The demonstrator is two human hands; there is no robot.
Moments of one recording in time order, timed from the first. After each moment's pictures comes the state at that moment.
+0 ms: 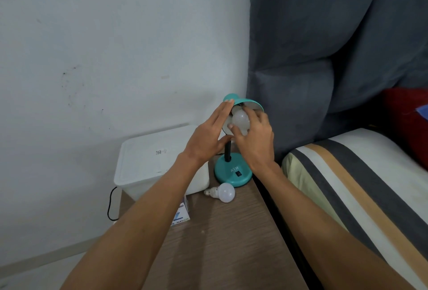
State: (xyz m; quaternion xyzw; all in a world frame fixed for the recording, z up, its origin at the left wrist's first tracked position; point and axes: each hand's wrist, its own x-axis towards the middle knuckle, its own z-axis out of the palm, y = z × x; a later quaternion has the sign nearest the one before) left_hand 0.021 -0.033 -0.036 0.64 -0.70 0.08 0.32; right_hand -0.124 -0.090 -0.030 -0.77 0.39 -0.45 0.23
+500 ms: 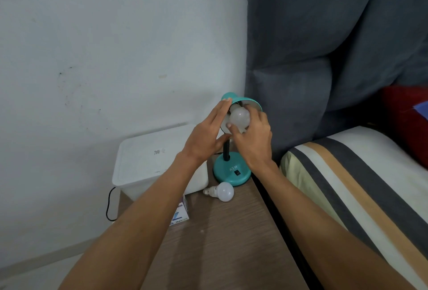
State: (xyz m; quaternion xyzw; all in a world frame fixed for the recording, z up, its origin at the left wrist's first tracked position) left_hand 0.020 -0.034 -0.036 0.63 -0.70 0.08 0.33; right_hand -0.122 -0.090 -0.029 -0.74 0.42 -0.46 0.26
